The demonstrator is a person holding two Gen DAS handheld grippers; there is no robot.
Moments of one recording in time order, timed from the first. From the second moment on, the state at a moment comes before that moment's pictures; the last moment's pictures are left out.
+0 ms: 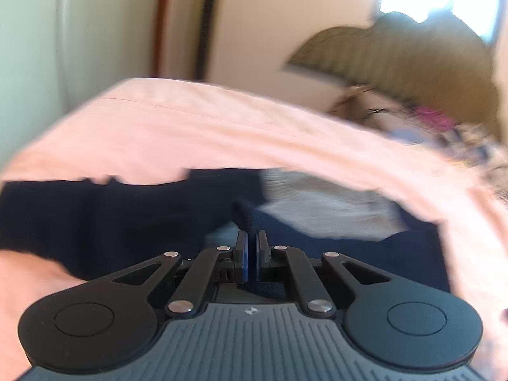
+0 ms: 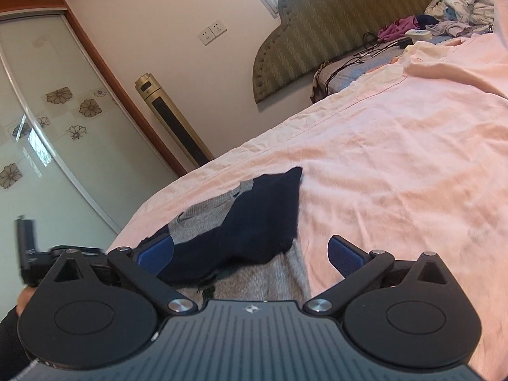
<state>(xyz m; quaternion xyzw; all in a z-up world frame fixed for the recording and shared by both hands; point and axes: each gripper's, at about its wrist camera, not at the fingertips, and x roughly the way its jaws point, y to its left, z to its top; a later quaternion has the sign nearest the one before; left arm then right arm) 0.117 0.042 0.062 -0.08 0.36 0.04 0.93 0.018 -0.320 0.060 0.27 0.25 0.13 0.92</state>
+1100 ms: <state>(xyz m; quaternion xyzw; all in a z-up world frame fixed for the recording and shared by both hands) 0.029 0.186 0.012 -0.39 0.26 0.16 0.87 0.129 -0.249 0.052 0.25 0.32 0.19 0.90</state>
